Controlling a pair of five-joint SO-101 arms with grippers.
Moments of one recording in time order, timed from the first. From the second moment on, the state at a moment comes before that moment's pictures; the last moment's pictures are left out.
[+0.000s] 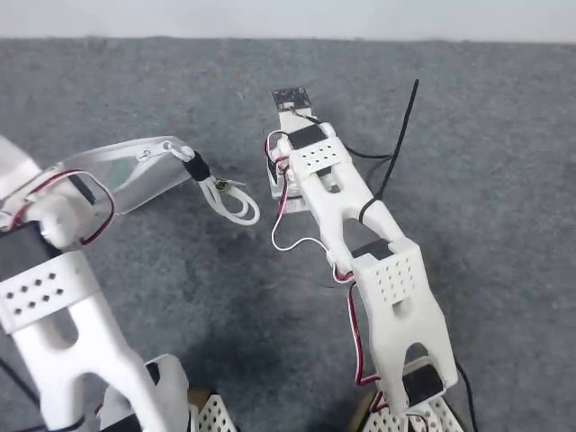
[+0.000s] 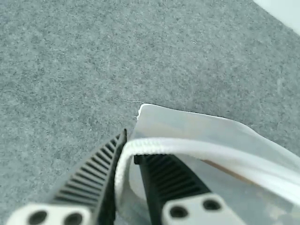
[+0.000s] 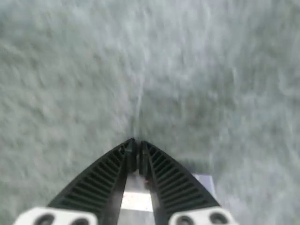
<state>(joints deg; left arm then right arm) -33.6 -36.2 24.6 74.3 17.5 -28.7 48.4 -35.3 75.1 -13.5</state>
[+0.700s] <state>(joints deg) -33.6 -36.2 24.6 74.2 17.5 -29.4 44.6 -44.5 100.3 6.0</state>
